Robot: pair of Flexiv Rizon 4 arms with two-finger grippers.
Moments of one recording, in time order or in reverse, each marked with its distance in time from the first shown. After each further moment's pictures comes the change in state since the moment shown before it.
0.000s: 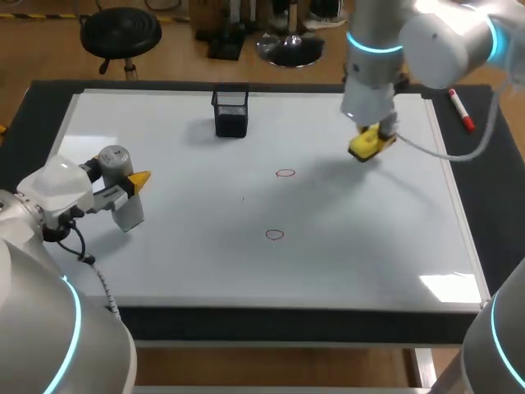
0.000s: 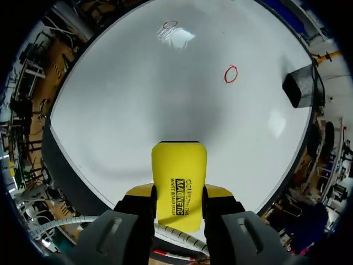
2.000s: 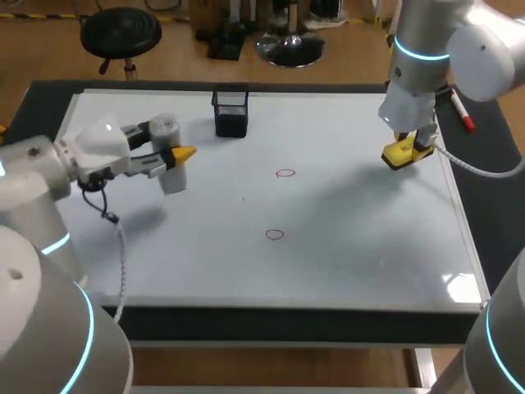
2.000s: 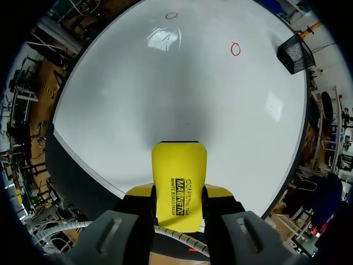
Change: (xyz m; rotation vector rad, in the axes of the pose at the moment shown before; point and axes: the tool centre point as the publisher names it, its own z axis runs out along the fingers) left arm 0.052 -0.052 0.085 0.096 0.355 0.138; right arm 0.053 -0.039 0.007 -0.015 -0.003 0.144
